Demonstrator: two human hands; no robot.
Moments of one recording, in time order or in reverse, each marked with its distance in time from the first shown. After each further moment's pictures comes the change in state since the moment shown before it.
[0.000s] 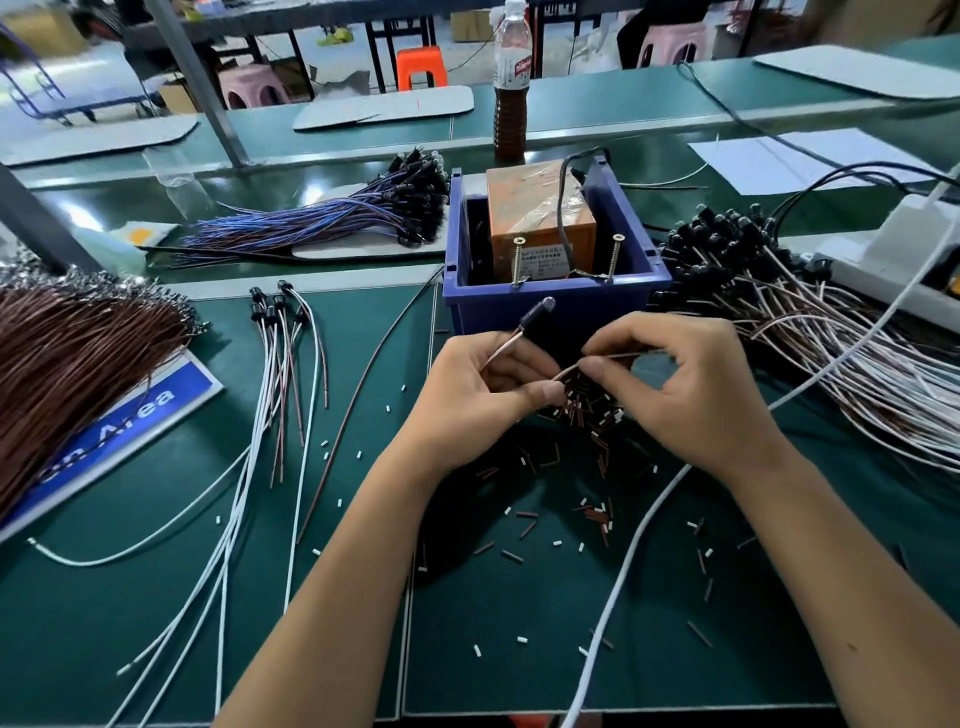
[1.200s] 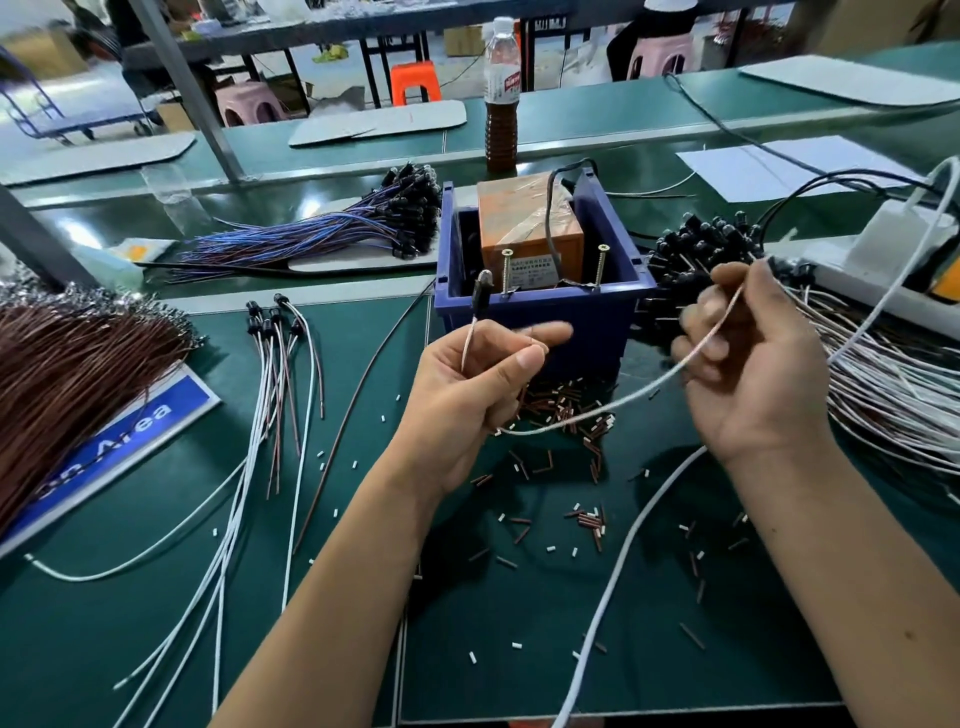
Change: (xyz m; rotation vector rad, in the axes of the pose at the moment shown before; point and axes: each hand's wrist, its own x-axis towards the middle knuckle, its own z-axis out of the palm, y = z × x) left_hand -0.004 0.016 0.010 -0.543 0.017 0.058; right_hand 0.005 0.008 -0.018 1.237 0.473 0.526
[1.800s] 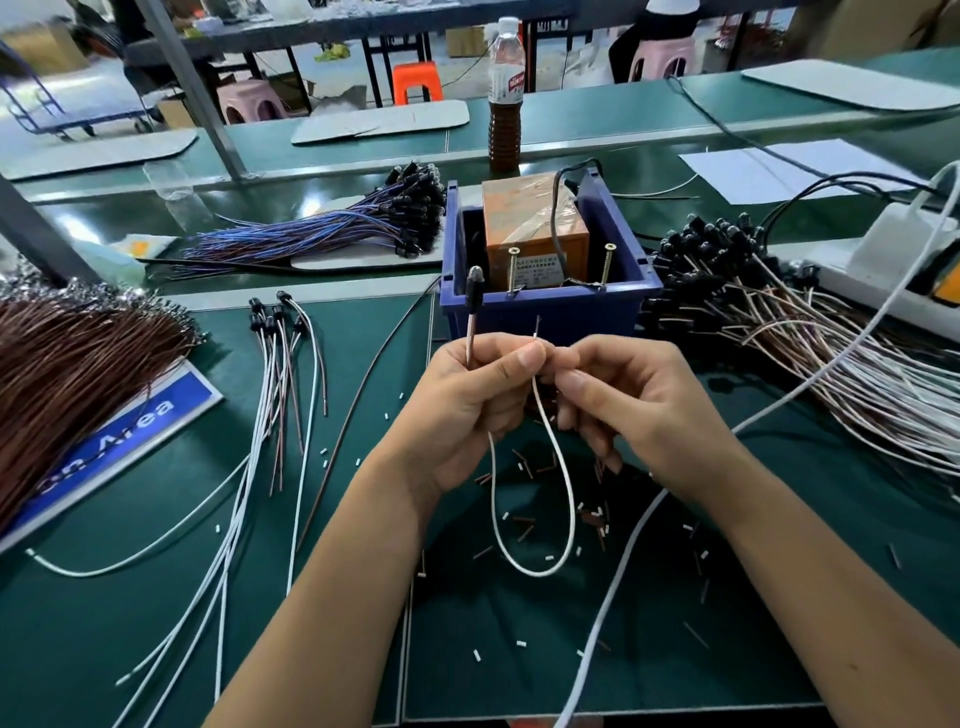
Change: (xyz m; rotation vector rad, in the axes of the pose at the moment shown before) left_hand 0.000 0.002 -0.010 -0.045 -0.122 -0.187; right_hand -0.033 0.023 0.024 -0.657 -0.531 0.123
